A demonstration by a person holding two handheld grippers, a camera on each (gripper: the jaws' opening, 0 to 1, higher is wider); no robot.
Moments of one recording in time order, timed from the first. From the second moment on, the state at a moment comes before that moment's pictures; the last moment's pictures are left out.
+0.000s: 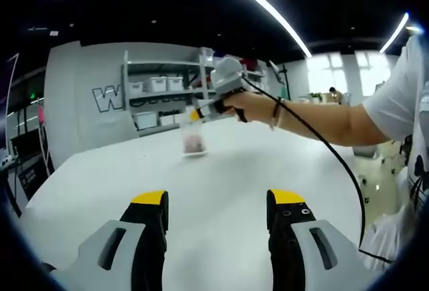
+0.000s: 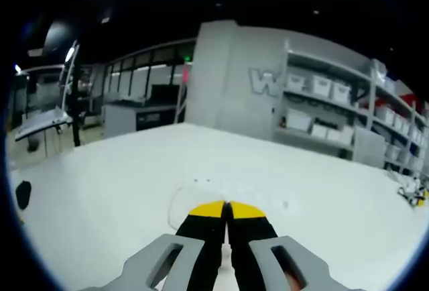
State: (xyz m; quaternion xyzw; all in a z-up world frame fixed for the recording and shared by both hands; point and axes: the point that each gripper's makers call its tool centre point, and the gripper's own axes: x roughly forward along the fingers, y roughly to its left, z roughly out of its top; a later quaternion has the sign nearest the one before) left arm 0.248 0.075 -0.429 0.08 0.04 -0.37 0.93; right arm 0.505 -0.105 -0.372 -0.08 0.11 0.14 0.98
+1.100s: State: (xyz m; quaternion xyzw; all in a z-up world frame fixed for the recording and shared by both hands) left arm 0.237 0.066 -0.424 0.08 0.04 -0.37 0.92; right arm 0.546 -0.117 -0.378 -0.07 0.13 0.10 0.98
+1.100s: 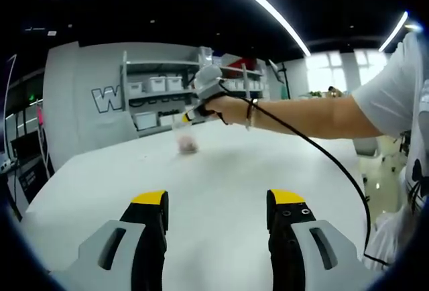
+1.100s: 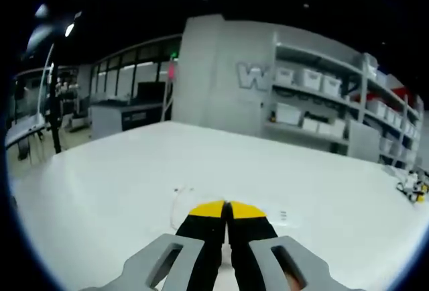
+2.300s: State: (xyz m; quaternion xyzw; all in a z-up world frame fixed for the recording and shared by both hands) left arm 0.243 0.066 -0.422 0.08 0.04 -0.37 0.92; right arm 0.524 -0.064 -0.438 -0.07 0.18 0.17 0.97
